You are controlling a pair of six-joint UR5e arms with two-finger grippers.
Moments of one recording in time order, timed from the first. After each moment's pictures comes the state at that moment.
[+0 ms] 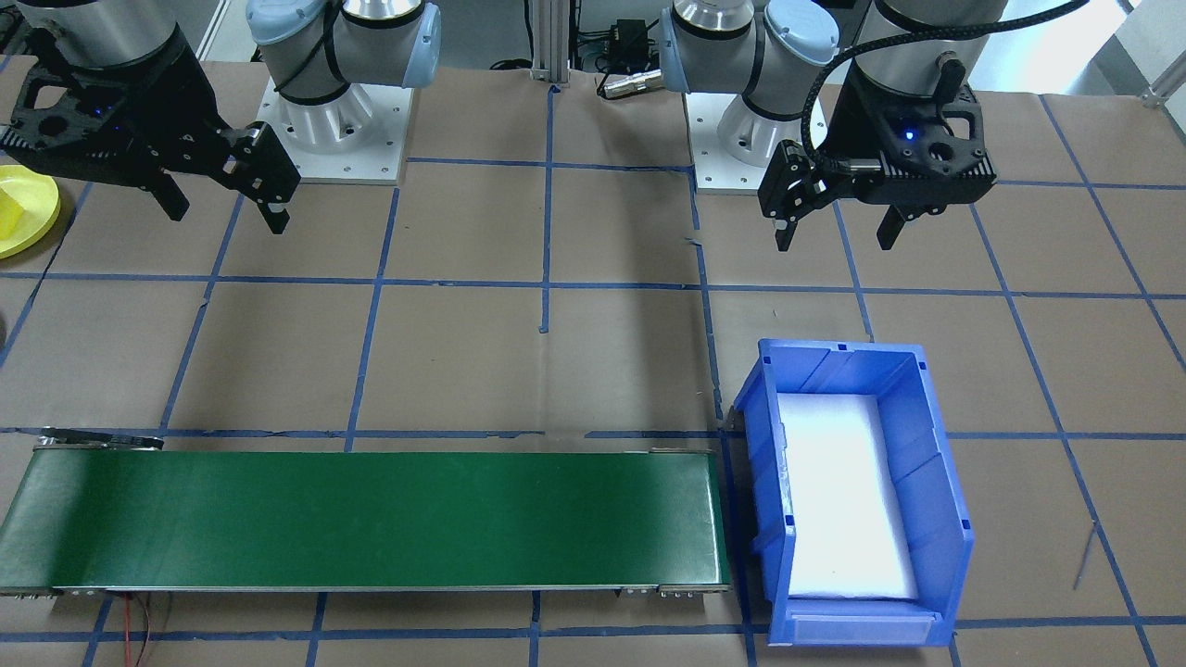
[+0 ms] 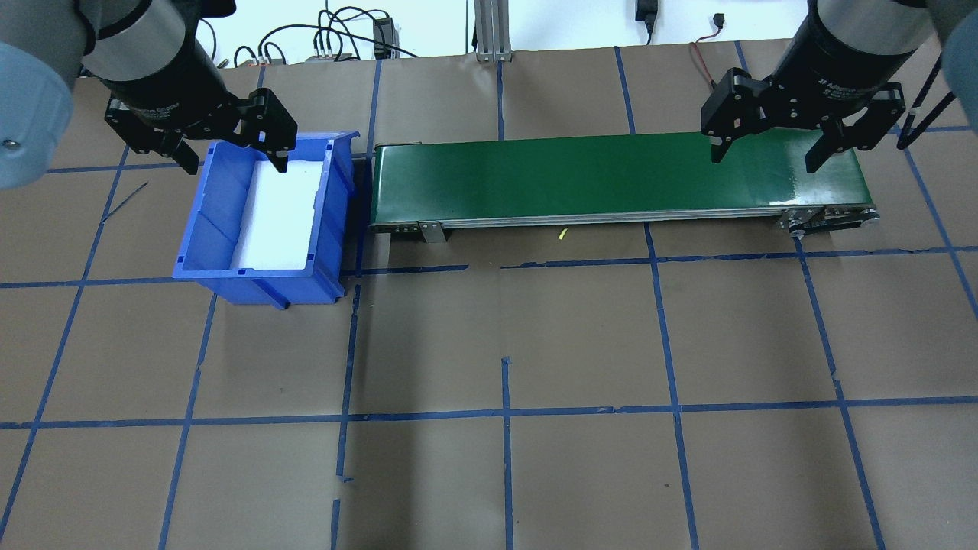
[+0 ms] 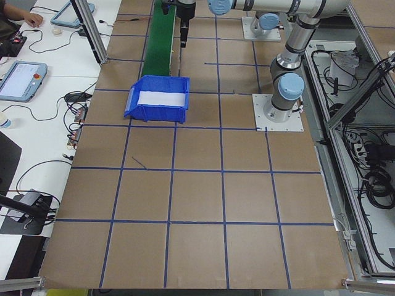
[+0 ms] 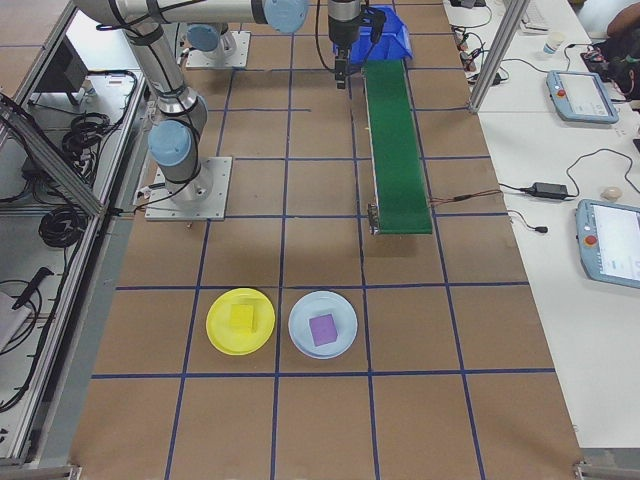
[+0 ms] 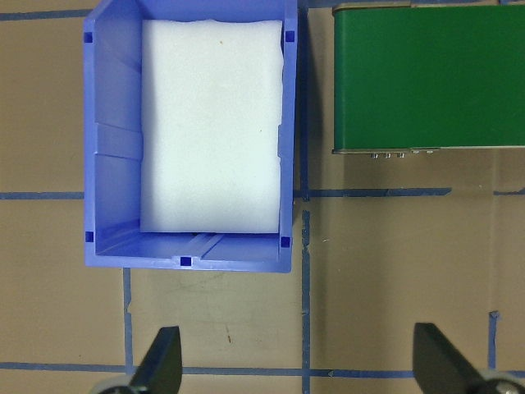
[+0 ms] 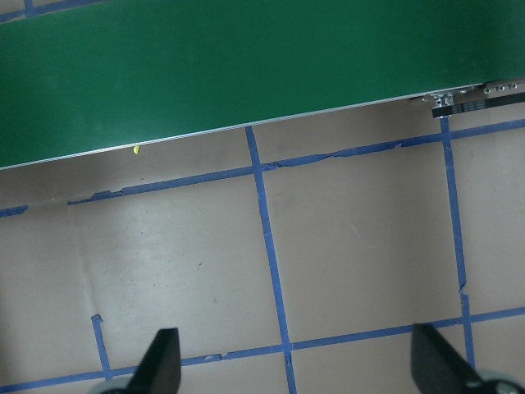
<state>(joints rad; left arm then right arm) -1.56 -1.55 -1.56 -1.51 1.62 0.01 1.51 -1.62 1.58 -1.58 -1.55 0.08</state>
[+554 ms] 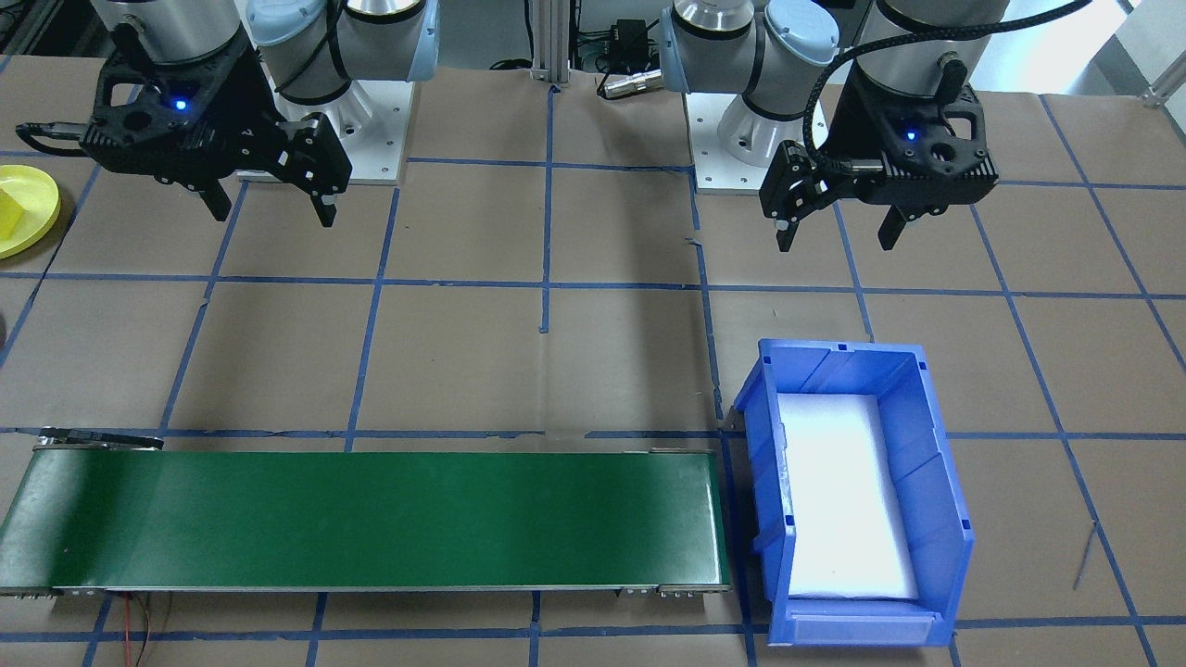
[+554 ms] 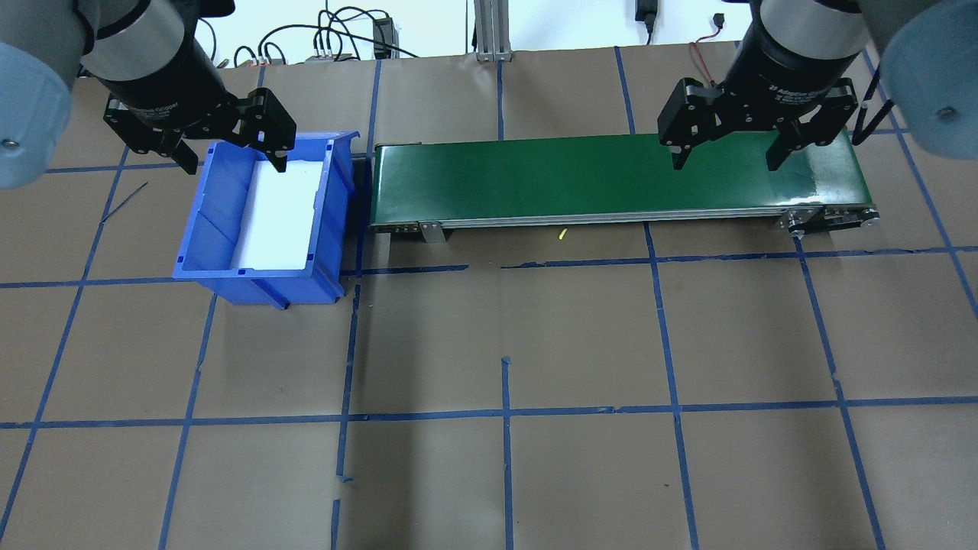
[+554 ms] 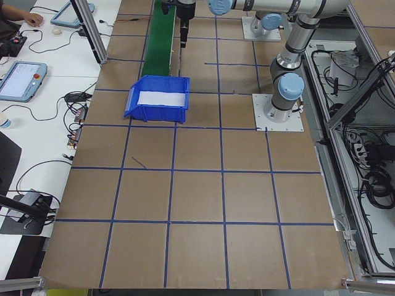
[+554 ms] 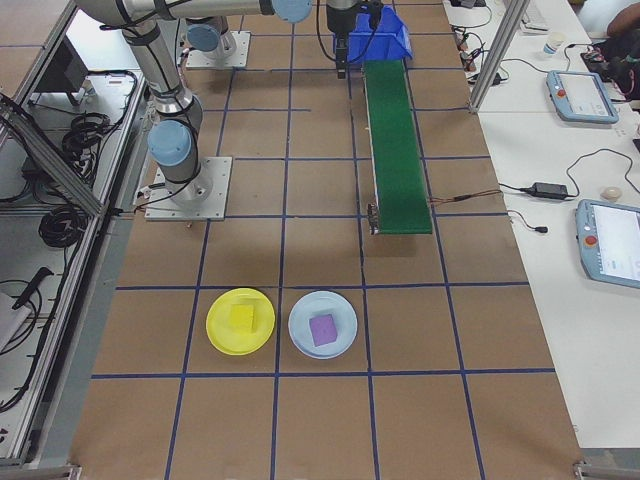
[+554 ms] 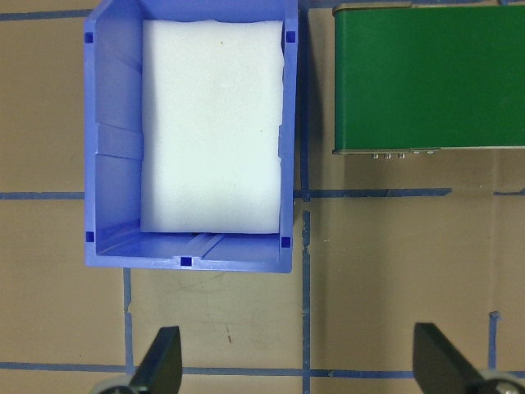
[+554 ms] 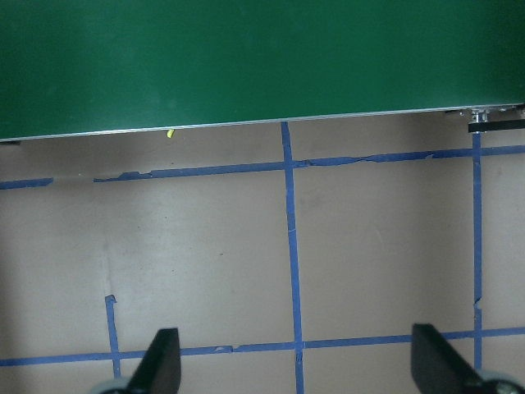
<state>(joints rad) -1.56 -1.55 -1.56 -1.51 1.62 0.01 1.60 -1.61 1.57 -1.59 -1.56 0.08</state>
